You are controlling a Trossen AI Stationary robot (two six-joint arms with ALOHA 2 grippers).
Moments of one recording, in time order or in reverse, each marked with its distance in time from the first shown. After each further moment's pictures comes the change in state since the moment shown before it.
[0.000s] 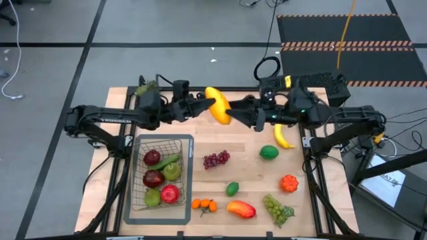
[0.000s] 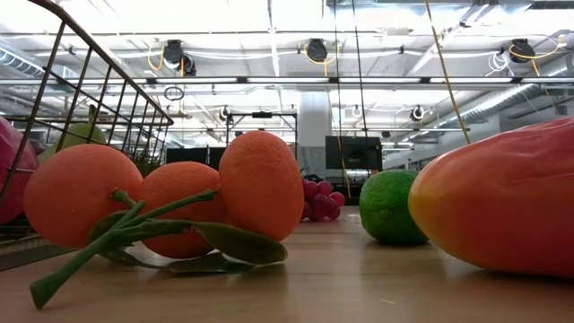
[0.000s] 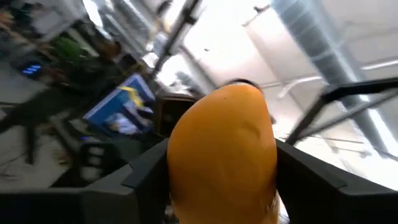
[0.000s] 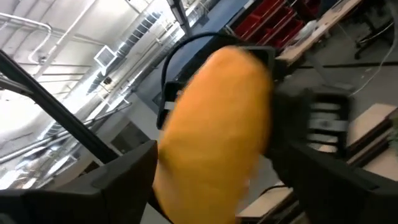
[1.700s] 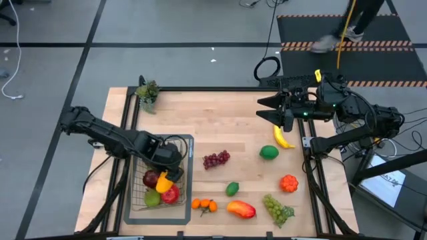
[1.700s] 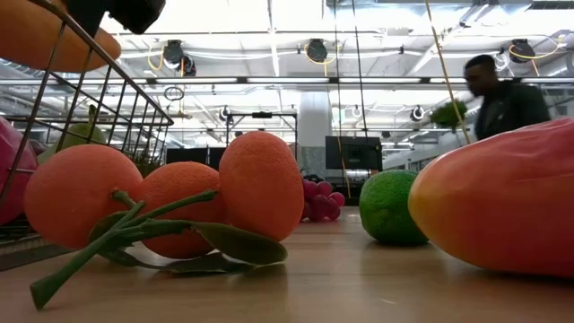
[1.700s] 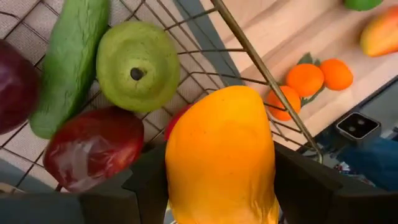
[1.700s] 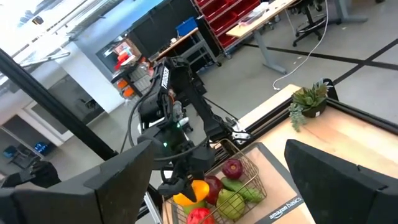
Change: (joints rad) left arm -0.396 -0.037 -0.001 -1.841 0.104 -0.460; right arm -0.013 -0.265 0.001 -0.526 0.029 -0.155
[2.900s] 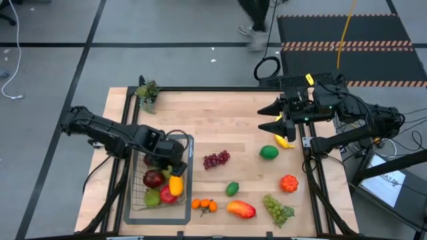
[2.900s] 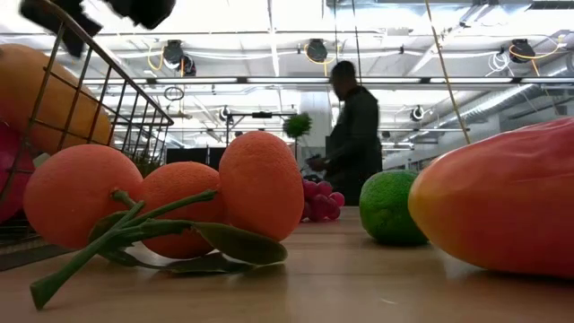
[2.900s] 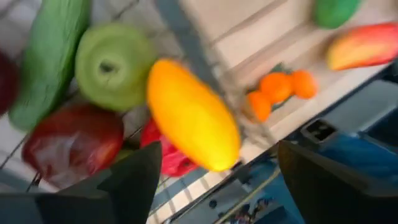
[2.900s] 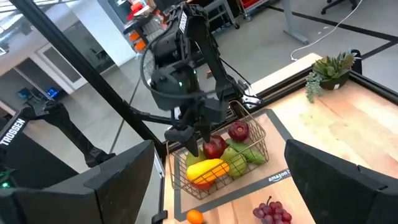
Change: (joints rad) left arm 0.069 -0.001 0.052 0.003 0.055 -0.020; right arm 0.000 -0.005 0.000 -0.112 -0.158 -0.082
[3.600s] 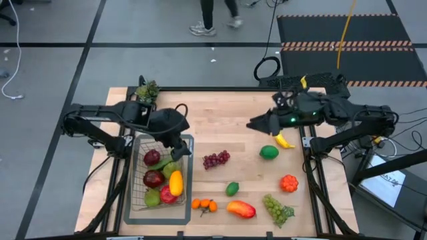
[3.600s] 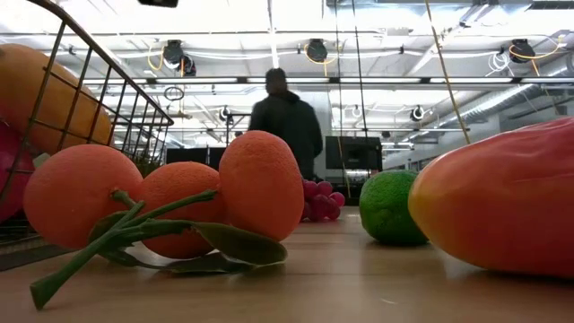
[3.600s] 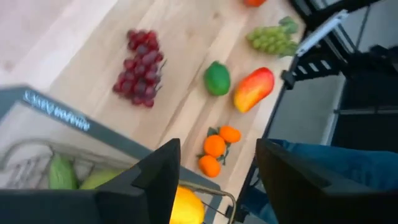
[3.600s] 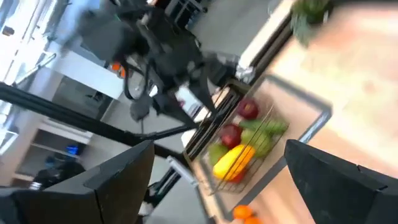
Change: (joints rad) left arm 0.178 0.000 0.304 -0.003 -0.046 0.604; right arm 0.043 0.091 0.000 0.001 0.085 0.461
